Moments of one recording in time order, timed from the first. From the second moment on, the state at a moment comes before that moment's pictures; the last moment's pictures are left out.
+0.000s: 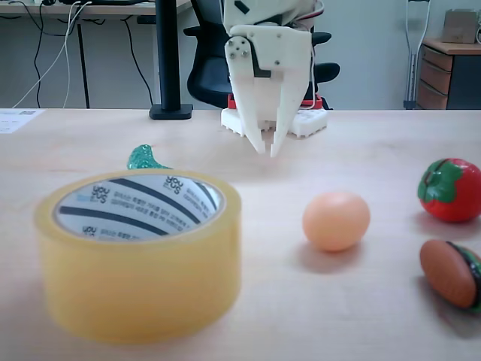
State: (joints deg) arm 7.2 193.0 178.2 78.8 80.8
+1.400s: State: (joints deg) arm 7.9 193.0 176.9 70.4 80.8
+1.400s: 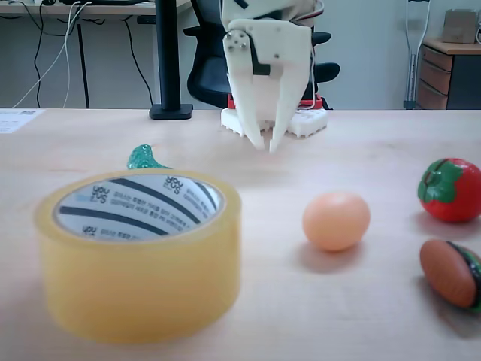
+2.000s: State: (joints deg) arm 12.4 144.0 133.4 65.6 71.0
